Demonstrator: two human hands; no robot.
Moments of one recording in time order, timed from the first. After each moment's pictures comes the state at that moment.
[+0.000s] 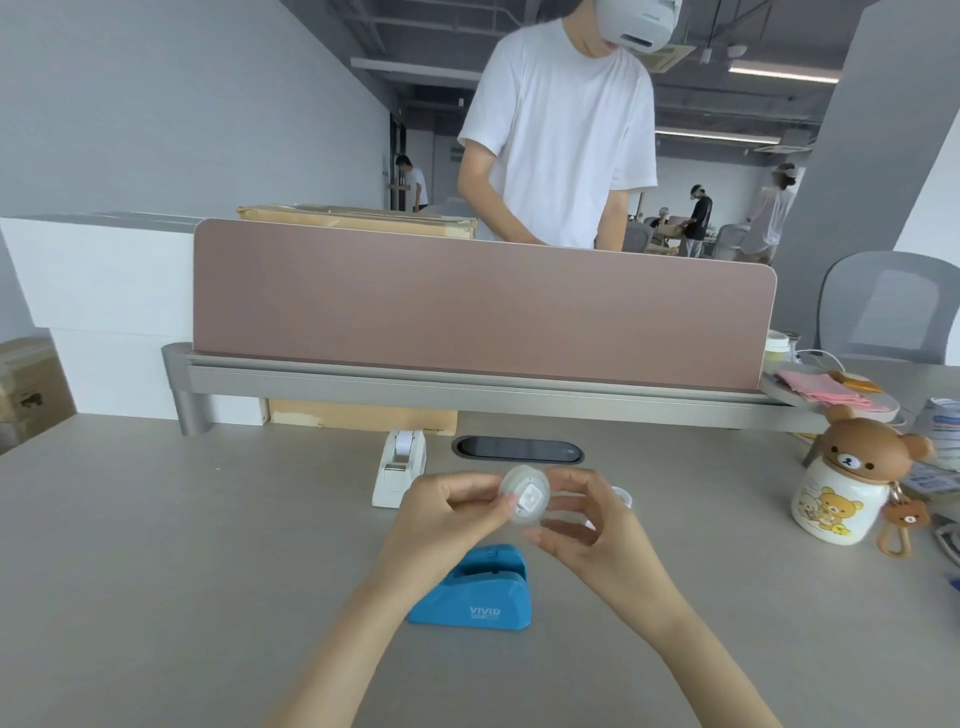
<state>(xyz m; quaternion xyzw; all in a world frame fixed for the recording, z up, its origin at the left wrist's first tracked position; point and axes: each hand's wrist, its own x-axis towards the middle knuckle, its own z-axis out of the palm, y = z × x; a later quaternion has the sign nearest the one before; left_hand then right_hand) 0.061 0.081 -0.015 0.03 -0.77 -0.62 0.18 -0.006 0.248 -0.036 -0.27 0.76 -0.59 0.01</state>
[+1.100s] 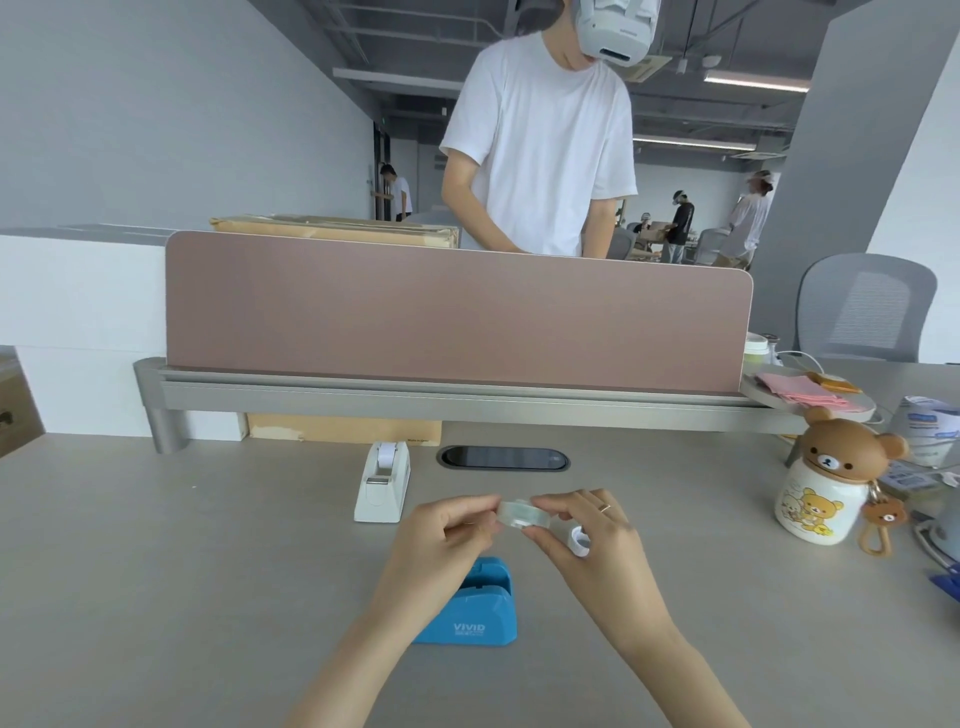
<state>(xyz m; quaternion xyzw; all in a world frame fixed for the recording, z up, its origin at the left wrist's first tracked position) 0.059 0.091 -0.027 0.05 -0.77 -0.61 0.17 -0.014 0.252 -0.048 -0.31 0.83 -0.40 -0.23</state>
